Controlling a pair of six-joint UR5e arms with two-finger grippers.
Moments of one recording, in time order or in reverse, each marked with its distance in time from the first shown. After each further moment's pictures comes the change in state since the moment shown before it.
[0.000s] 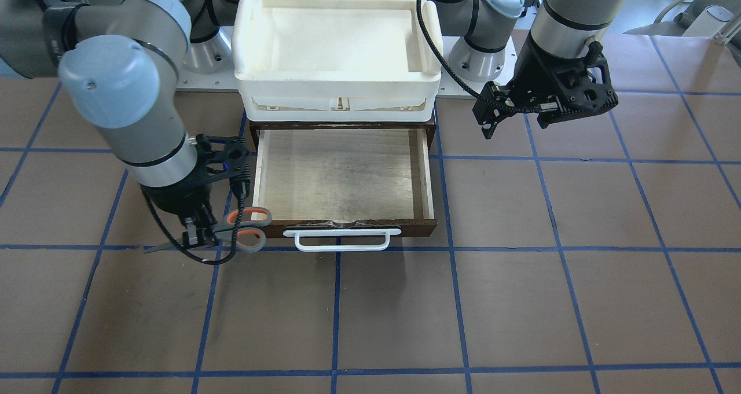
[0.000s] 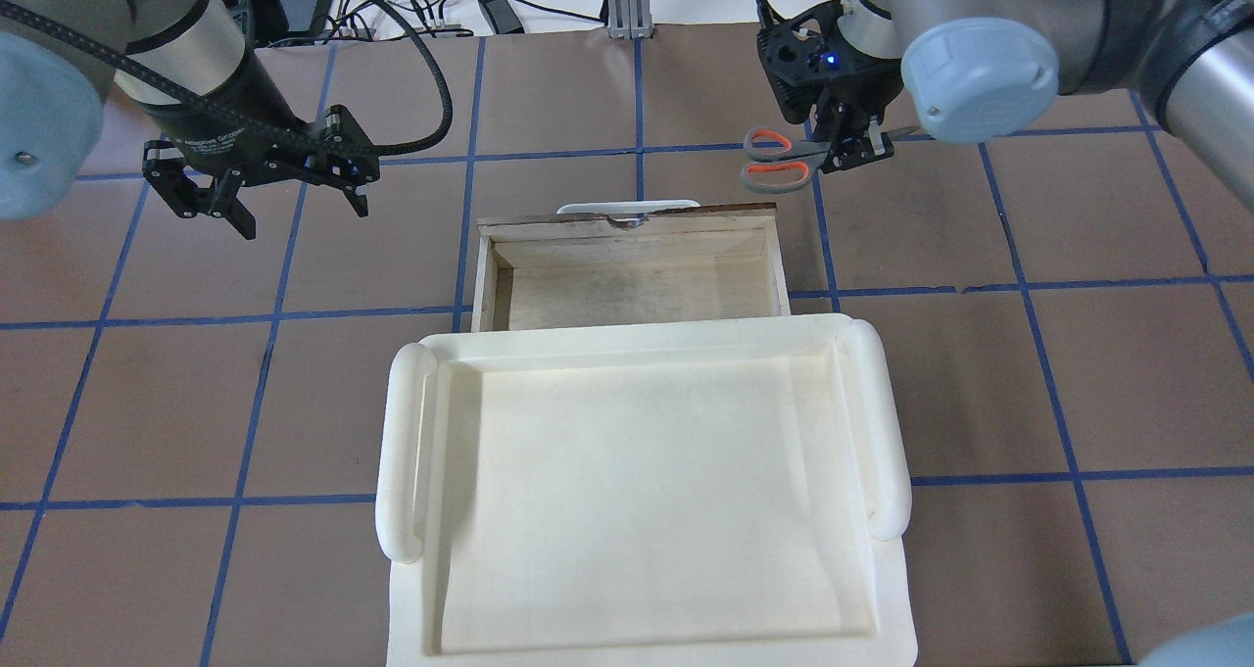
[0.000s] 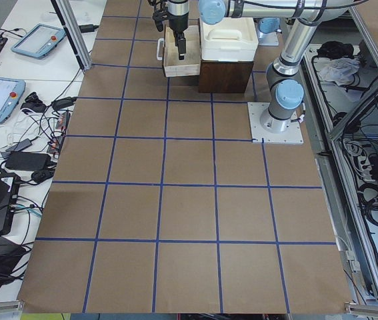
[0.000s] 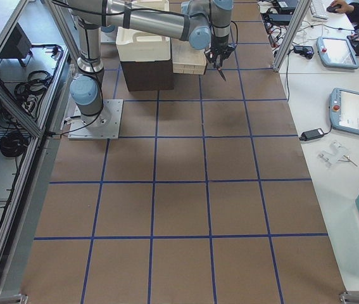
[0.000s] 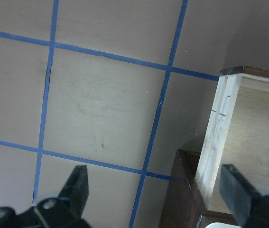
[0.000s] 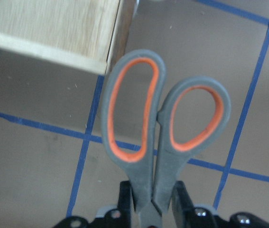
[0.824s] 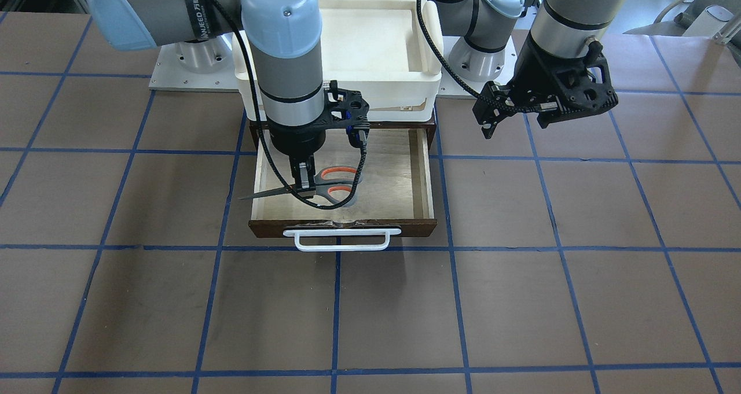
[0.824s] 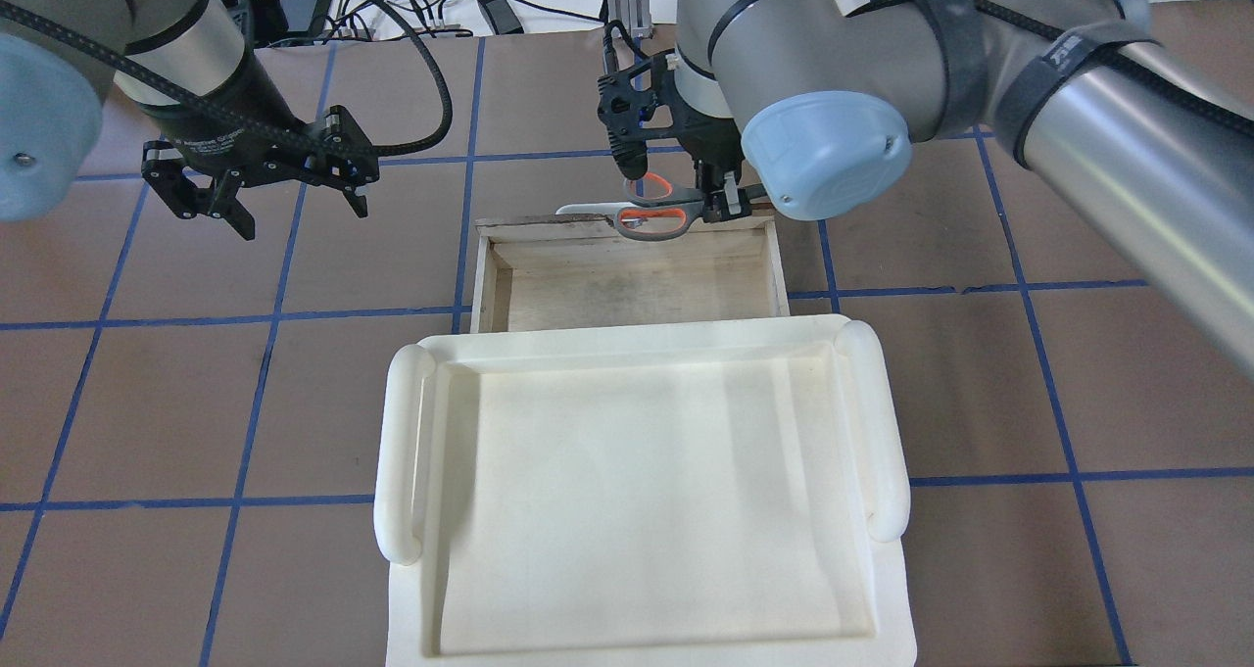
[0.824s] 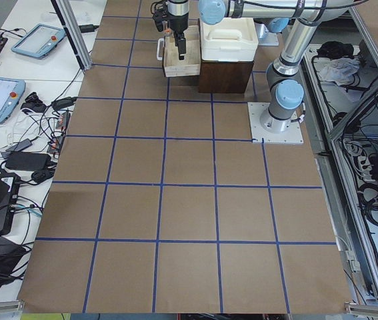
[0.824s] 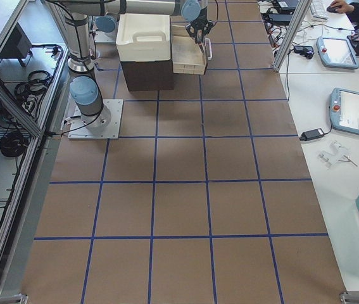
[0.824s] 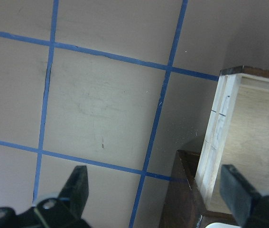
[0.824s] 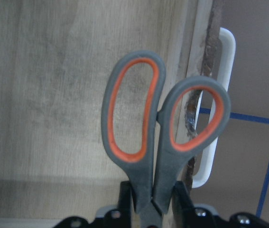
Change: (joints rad) left arm 0.000 0.000 0.000 0.000 0.000 0.000; right arm 0.268 -0.021 0.005 0.033 -0.040 0.347
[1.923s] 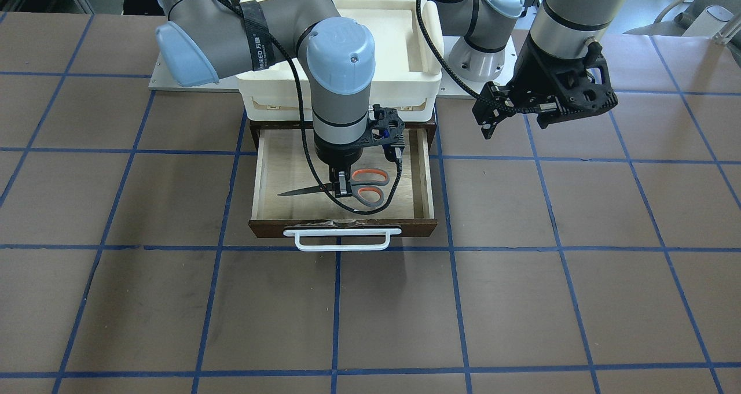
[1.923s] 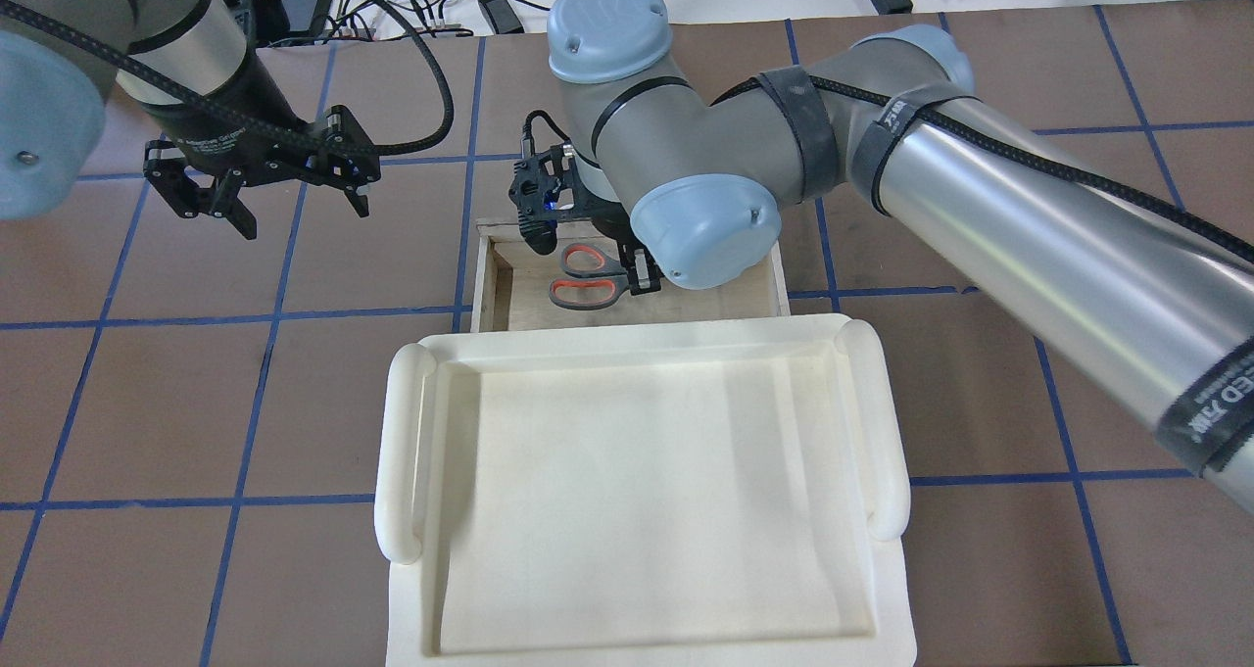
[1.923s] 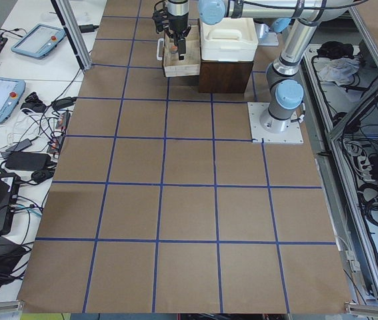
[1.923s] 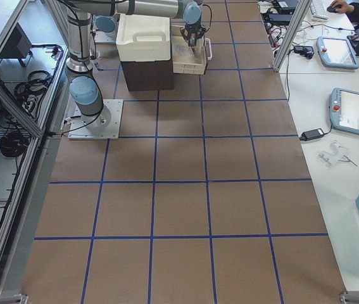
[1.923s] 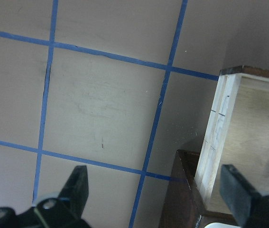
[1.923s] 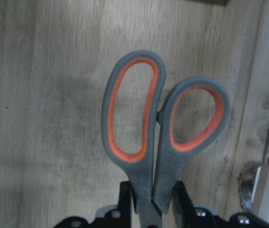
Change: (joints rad) left arm -0.001 -0.001 0.000 0.000 0.000 0.000; right arm 0.072 0.083 0.006 0.000 0.006 0.112
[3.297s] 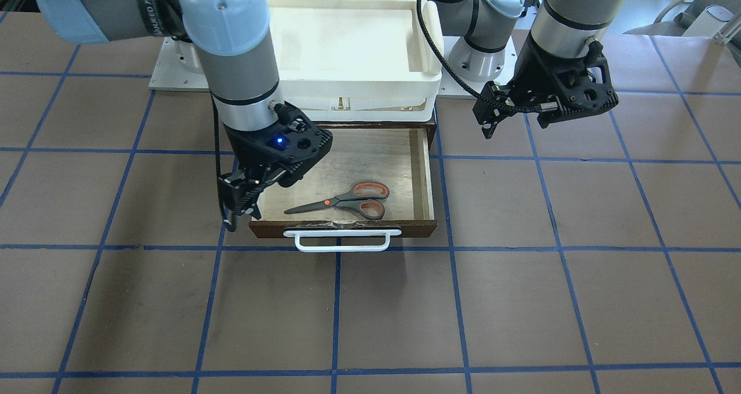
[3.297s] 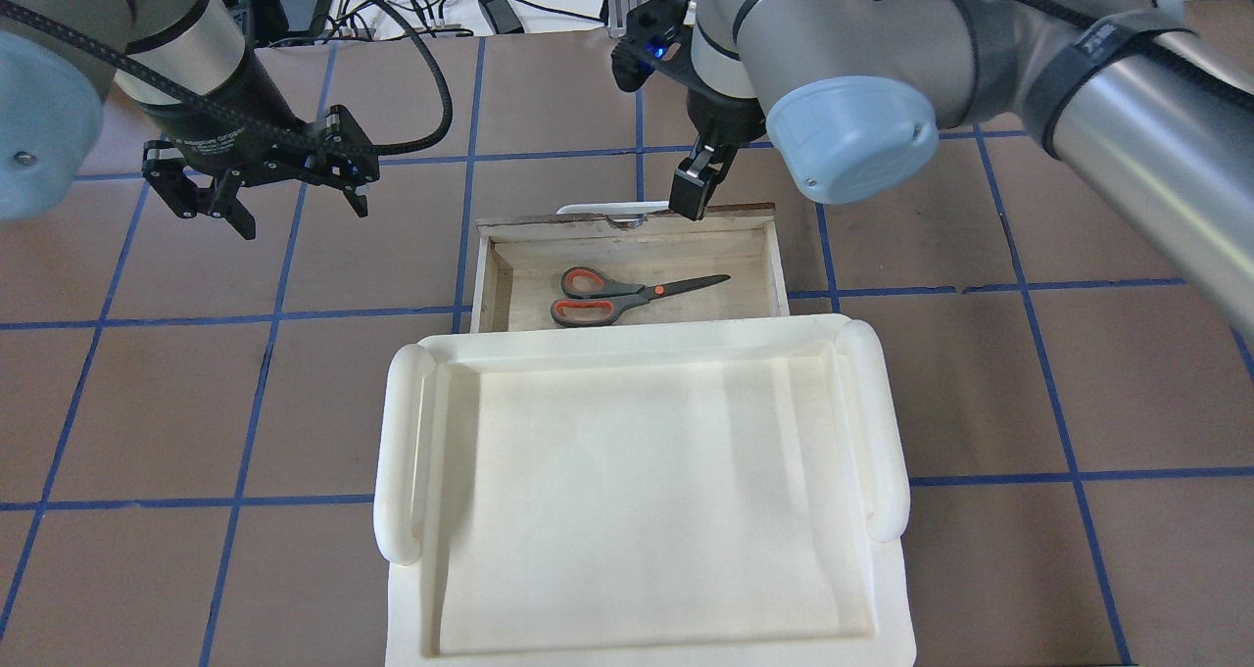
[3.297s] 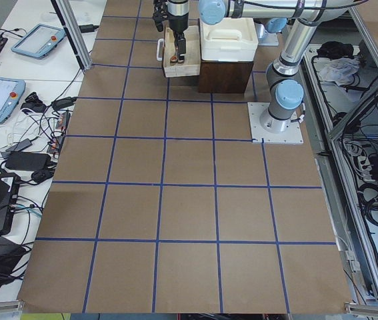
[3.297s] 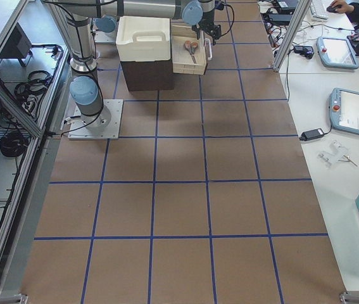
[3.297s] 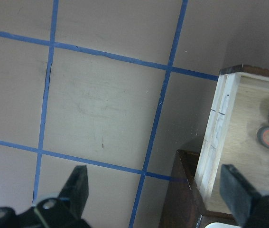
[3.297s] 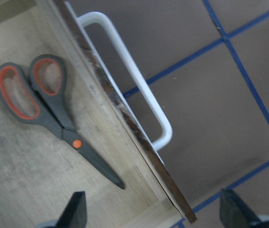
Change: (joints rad) left arm 0.001 0.001 0.000 -0.001 0.000 0.001; right arm -0.211 -0.120 -0.016 -0.017 0.028 0.686
